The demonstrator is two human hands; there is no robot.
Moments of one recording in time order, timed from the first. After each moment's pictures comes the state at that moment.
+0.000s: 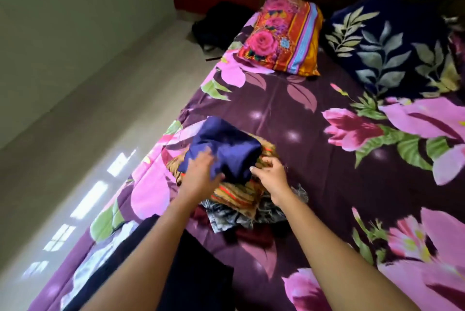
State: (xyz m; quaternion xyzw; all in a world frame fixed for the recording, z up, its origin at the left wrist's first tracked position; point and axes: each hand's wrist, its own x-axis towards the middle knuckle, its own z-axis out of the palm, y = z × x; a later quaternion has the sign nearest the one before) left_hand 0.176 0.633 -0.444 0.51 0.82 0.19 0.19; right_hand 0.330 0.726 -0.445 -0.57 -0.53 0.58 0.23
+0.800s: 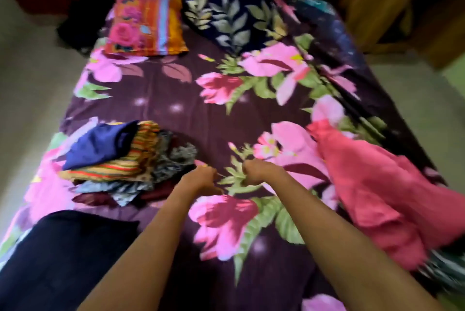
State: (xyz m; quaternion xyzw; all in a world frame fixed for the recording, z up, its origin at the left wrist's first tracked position) left_hand 0.476 0.622 -0.354 0.69 0.64 -0.08 0.33; right_hand 0.645 0.663 -0.344 -0.53 -0.76 0.30 -0.22
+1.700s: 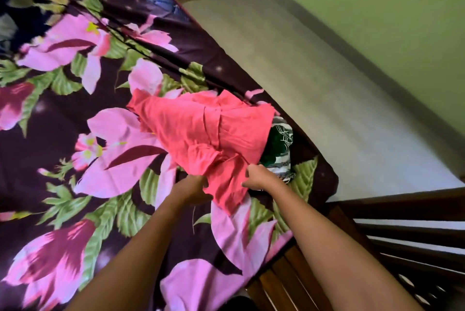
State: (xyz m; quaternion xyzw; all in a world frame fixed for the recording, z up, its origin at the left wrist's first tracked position) left_hand 0.968 0.555 -0.397 0.81 0.43 -0.22 0.34; right_hand 1.157 0.490 -0.403 -0.78 -0.46 0.41 -0.08
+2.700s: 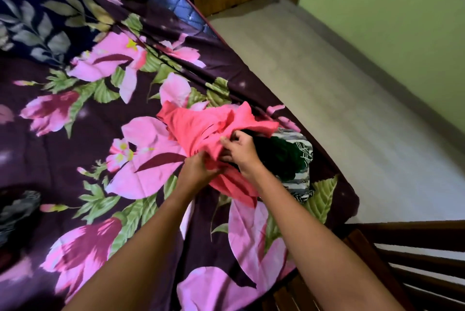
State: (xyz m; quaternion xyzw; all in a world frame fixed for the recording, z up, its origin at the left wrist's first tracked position) left_hand 0.954 0.589 -0.346 0.75 0.55 0.12 0.36; right_hand 1.081 0.577 -0.333 -0.64 -0.22 0.54 0.51
